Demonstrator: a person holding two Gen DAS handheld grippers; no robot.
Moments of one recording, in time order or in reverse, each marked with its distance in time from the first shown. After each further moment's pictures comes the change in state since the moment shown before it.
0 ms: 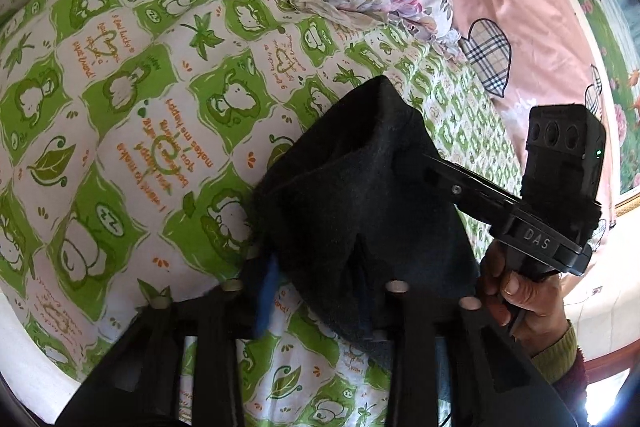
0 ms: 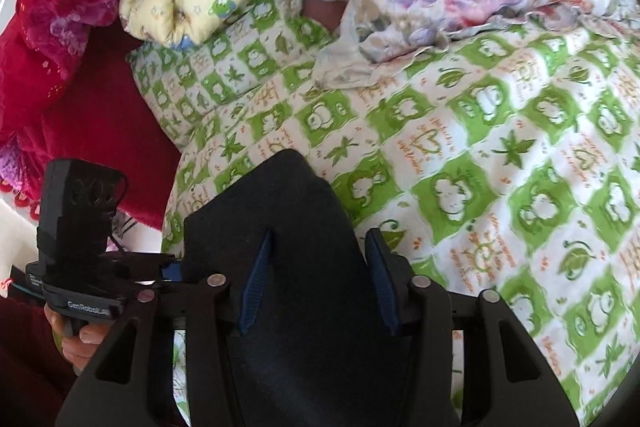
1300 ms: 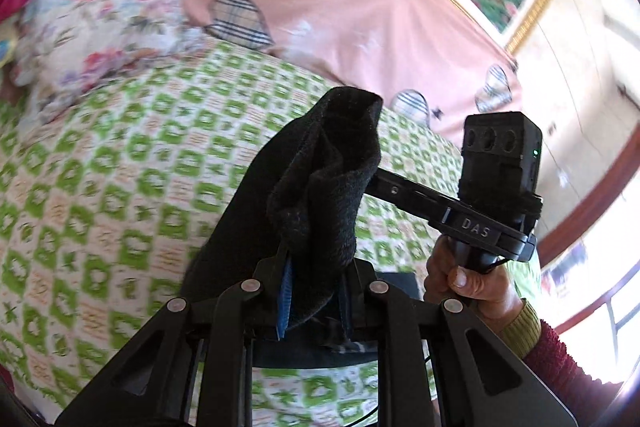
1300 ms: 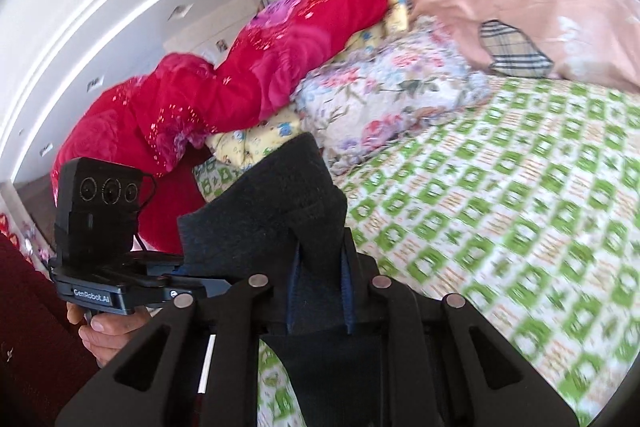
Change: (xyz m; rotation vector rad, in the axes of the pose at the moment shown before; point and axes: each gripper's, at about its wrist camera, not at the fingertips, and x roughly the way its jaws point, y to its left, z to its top) left arm -0.045 -0.259 -0.119 0.629 -0.019 -0.239; right arm -0.262 0.005 -0.168 0.124 -0.554 -0.050
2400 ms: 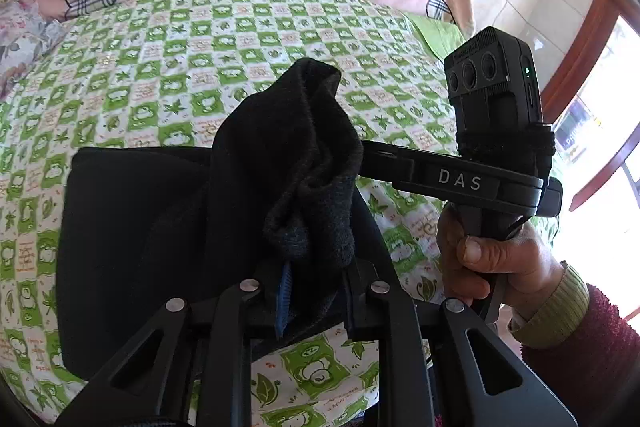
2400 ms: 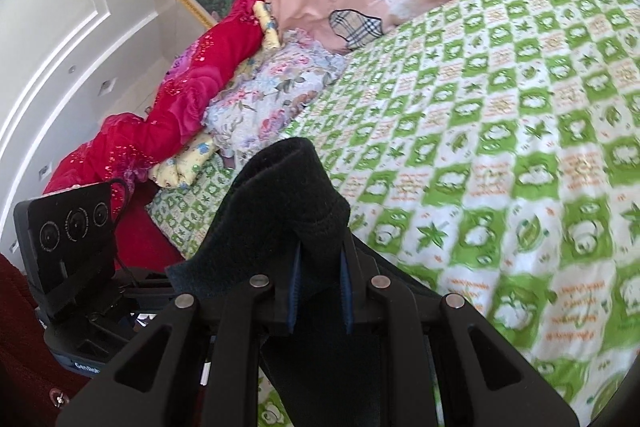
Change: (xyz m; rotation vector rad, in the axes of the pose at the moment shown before) left arm 0.135 -0.116 -0.089 0.354 0.279 -0.030; right arm -0.115 -0.073 -0.132 0.291 -0.116 -0.214
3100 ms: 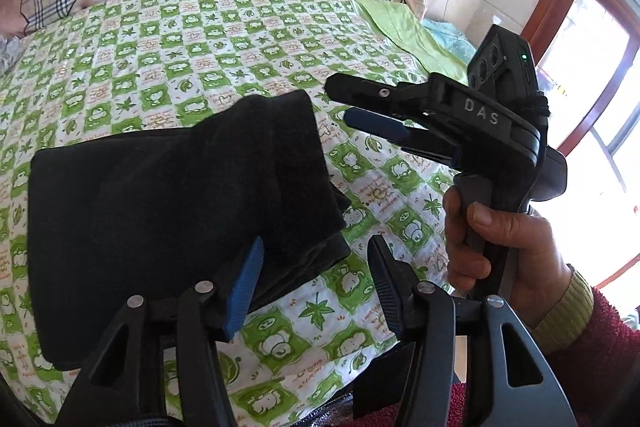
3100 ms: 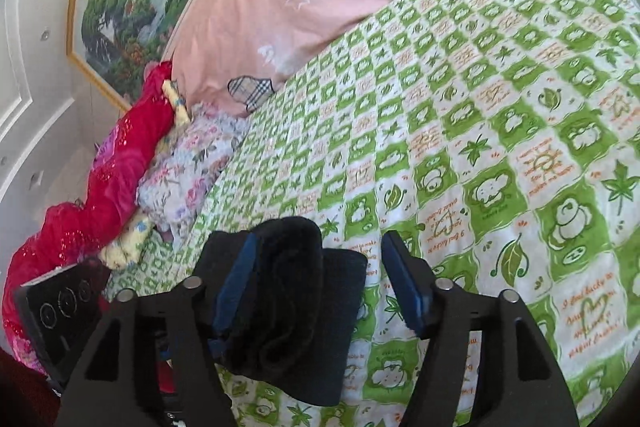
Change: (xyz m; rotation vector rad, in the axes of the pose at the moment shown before) left arm -0.008 -0.020 -0.018 0.101 0.022 -0.124; right arm -0.083 -0.002 -0.032 0.253 -0.247 -0.280
